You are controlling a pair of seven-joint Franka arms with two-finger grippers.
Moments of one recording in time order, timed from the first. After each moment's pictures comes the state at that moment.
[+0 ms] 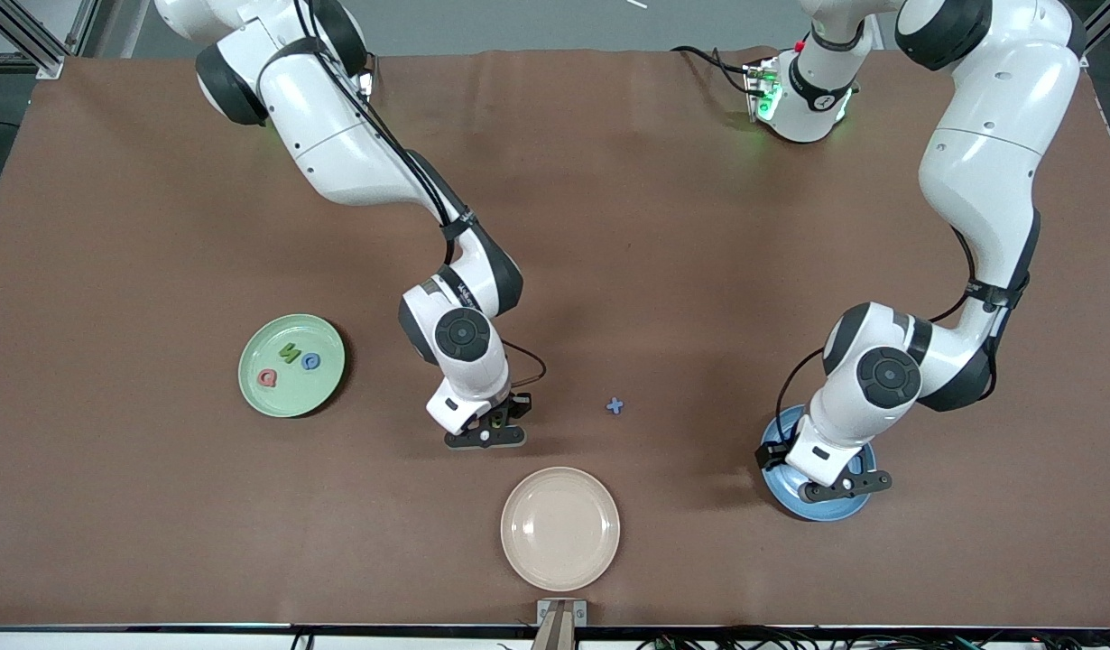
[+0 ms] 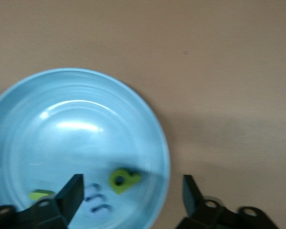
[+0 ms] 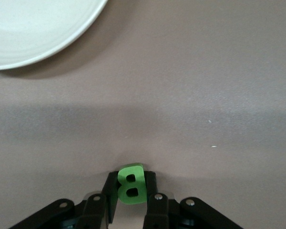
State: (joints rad) left arm 0.13 0.84 -0.45 -1.45 0.48 2.36 -0.65; right arm 0.57 0.99 -0.01 -1.20 -0.08 2.31 0.56
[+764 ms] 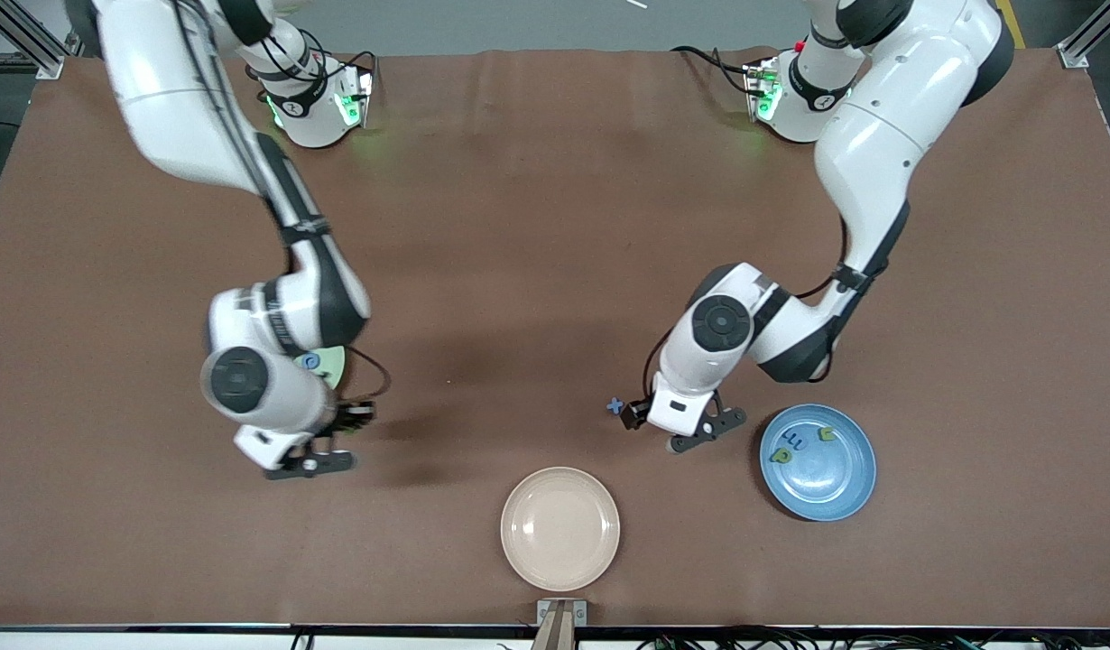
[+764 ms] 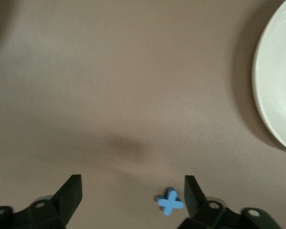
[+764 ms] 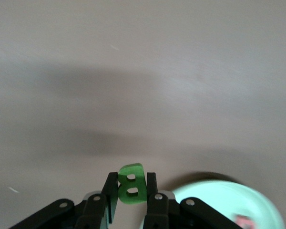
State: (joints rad) left arm -0.16 0.86 -0.47 -1.45 0.47 2.34 -1.26; right arm 0.19 0.64 -0.02 -1.53 0.01 2.12 -0.02
